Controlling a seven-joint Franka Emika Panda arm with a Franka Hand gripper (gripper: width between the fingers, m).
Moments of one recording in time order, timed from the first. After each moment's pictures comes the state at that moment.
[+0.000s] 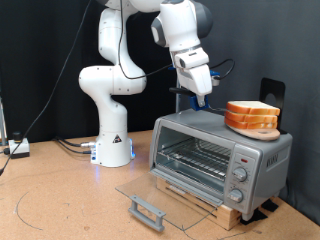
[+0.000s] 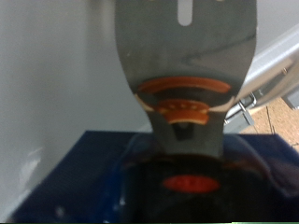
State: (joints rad) arm -0.26 -0.55 0.49 -2.55 0.60 2.16 -0.71
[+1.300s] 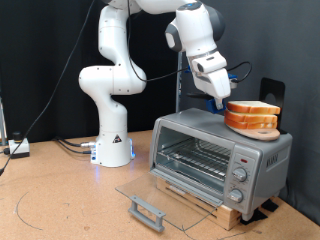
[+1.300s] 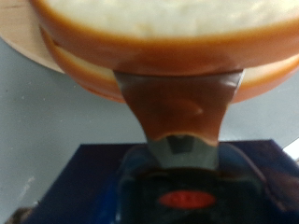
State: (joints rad) arm -0.26 -0.49 0.59 -2.51 0.66 2.22 -0.66
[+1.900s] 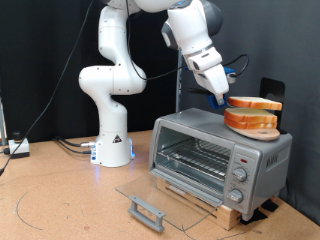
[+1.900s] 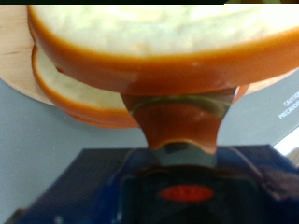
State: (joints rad) arm -0.26 -0.51 0.53 -2.50 0.79 2.20 -0.72
